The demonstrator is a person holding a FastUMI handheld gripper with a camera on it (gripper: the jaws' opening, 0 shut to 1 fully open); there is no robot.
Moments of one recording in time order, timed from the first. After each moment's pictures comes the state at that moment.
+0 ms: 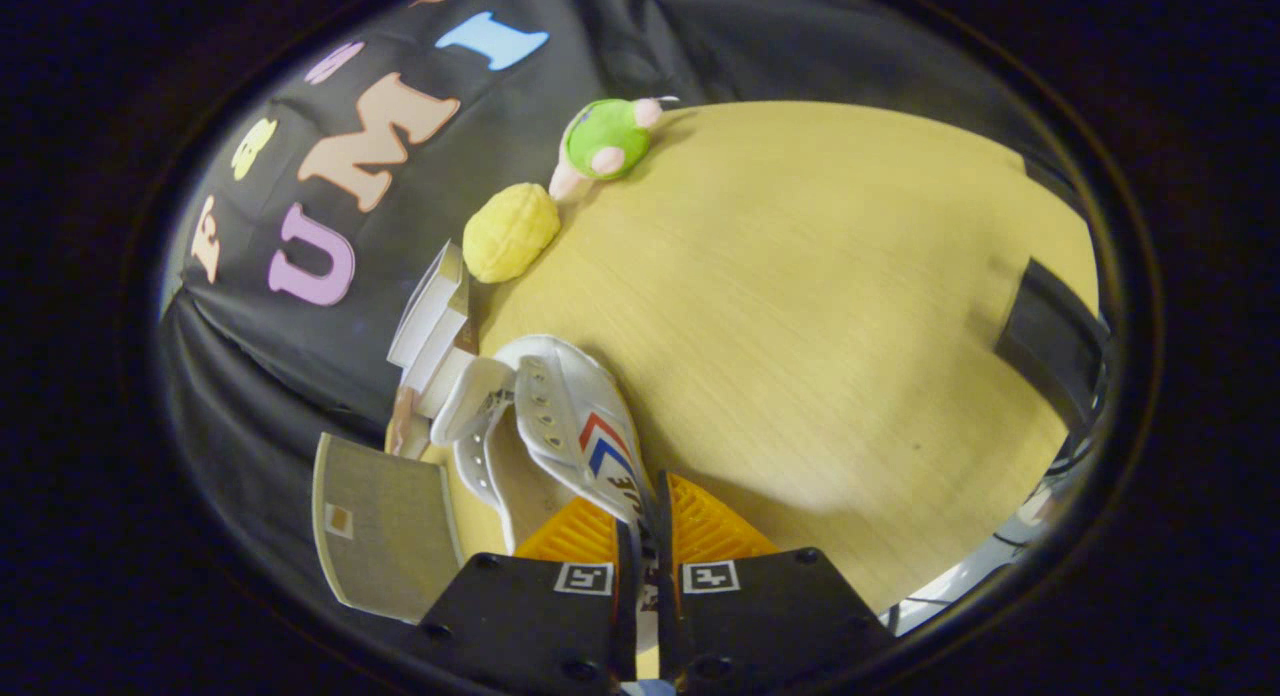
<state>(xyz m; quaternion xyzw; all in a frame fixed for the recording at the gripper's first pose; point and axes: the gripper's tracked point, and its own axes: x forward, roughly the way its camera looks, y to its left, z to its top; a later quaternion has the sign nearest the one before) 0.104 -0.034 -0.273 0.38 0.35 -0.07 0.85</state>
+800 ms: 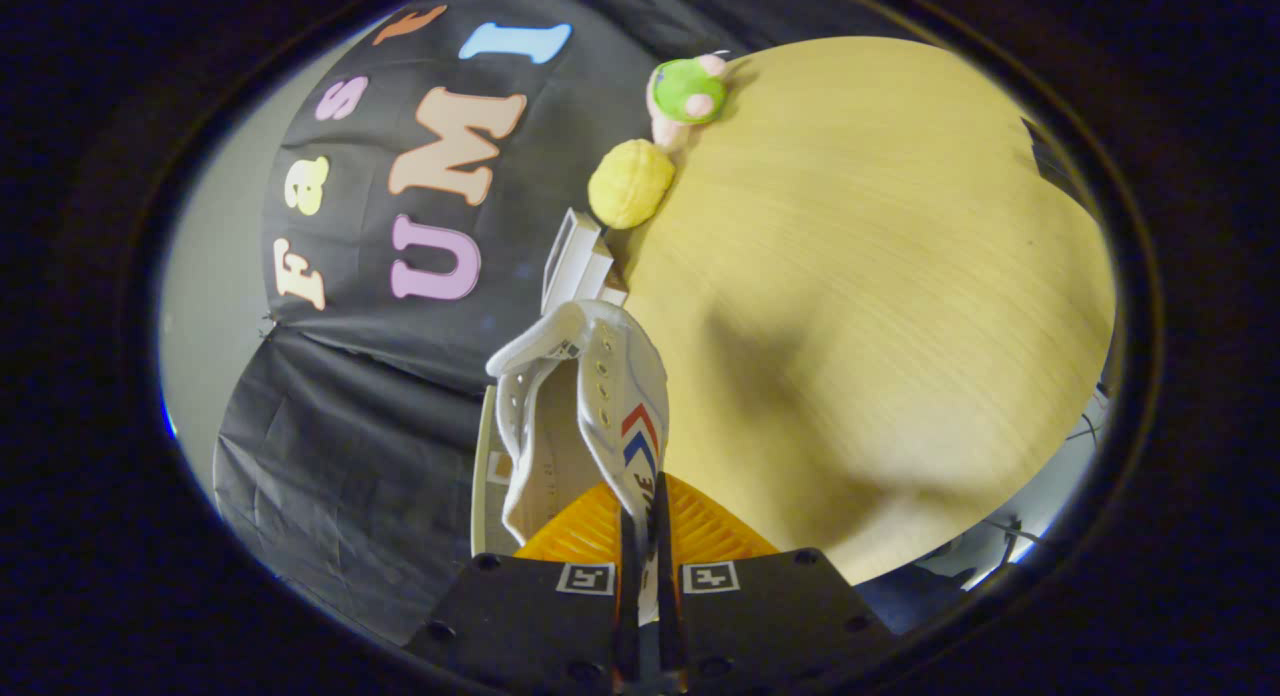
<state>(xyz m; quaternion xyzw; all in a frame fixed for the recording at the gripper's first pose) 0.057 0.089 -0.205 0.46 0.33 0.09 0.82</state>
